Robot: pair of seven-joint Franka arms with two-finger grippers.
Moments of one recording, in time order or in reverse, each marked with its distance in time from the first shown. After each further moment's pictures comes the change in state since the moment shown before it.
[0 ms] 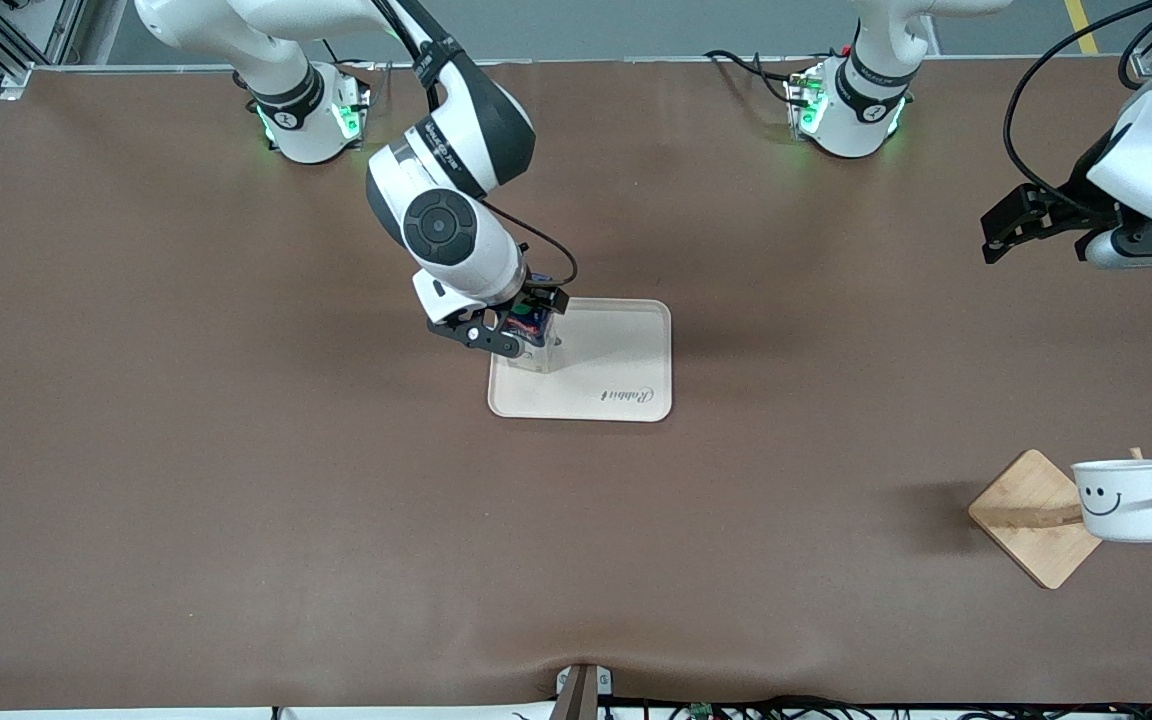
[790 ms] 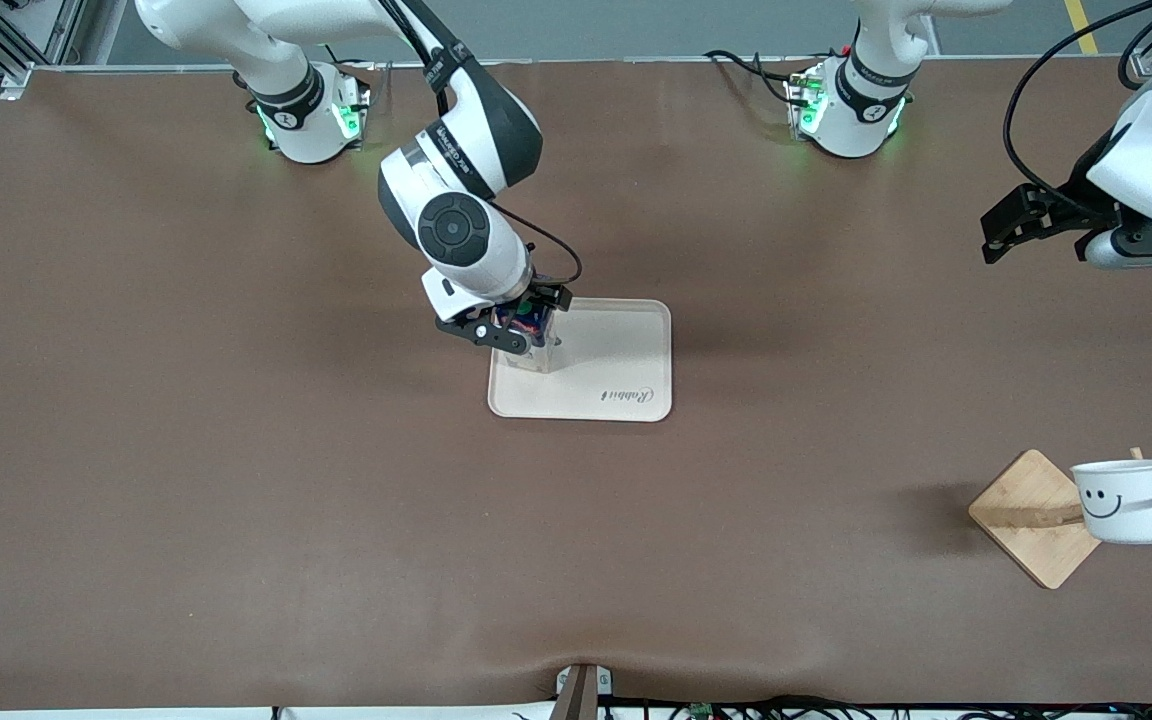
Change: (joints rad) left arm 0.000 0.000 0.000 0.000 0.000 0.002 0.000; right arm 0.012 0.009 -0.001 -0.022 0.000 0.018 0.000
